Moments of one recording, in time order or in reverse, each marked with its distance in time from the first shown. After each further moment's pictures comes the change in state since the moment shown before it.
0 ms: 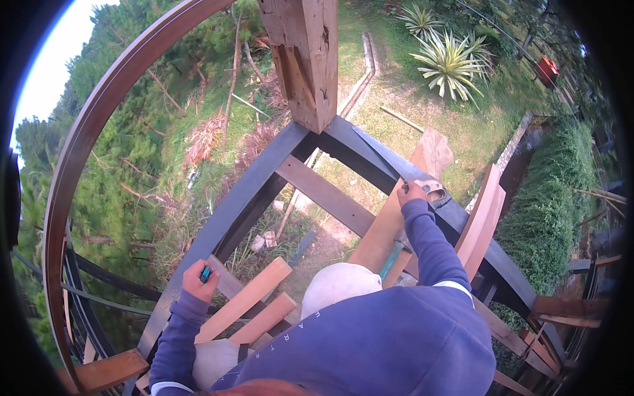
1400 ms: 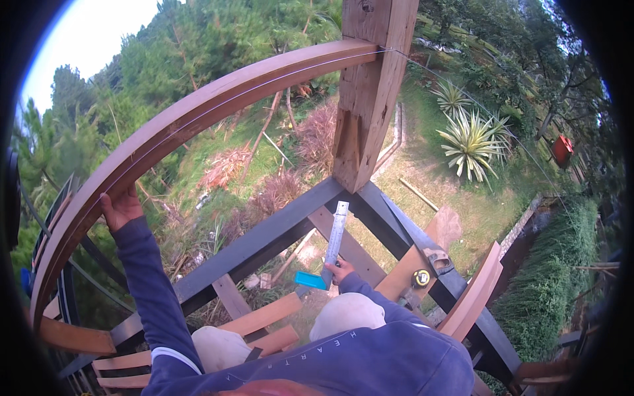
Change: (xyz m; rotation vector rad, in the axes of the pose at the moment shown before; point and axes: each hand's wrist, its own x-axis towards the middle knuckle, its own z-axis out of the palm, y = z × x) left_hand 0.082 -0.028 -0.219 -1.436 0.901 0.790; right_hand -0.136 -0.177 0.110 1.199 -0.979 0.220
